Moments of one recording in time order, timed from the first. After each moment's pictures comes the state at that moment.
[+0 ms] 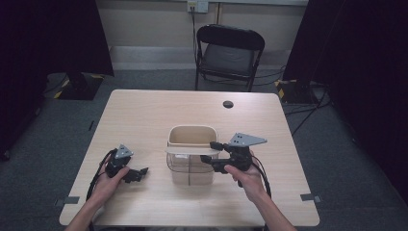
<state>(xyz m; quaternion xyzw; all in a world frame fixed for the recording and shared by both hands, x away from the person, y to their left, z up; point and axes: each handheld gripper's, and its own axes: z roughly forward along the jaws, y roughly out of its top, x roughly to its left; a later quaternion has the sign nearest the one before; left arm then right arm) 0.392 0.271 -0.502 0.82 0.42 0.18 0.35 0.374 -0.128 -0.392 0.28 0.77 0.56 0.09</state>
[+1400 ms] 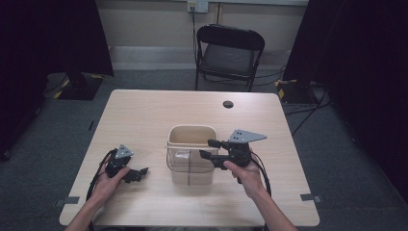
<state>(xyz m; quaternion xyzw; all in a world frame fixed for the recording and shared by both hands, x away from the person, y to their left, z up) 0.392 0.271 -0.502 0.82 0.42 0.18 0.35 0.381 -0.126 -0.386 0.27 0.77 0.57 0.09</state>
